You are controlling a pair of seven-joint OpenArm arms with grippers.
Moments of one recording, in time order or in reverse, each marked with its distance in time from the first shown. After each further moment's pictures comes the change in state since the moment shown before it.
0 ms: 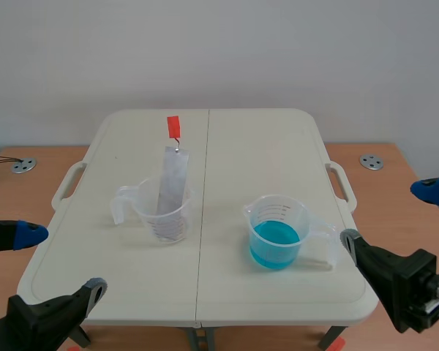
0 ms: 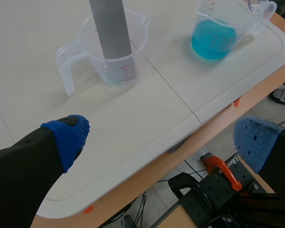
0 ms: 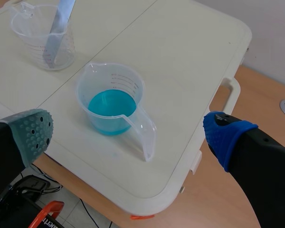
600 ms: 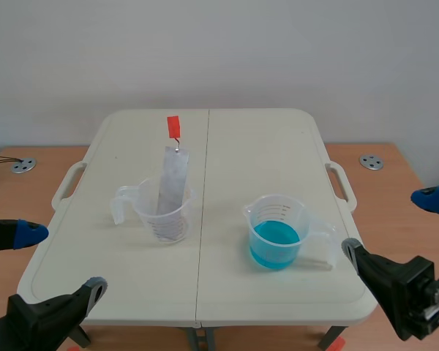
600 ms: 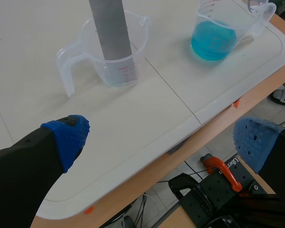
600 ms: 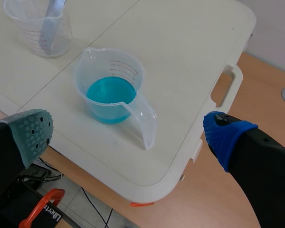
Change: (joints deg) left arm 0.0 0.0 0.0 0.0 0.0 0.0 -0.2; right arm 0.0 0.0 0.0 0.0 0.0 0.0 -3.3
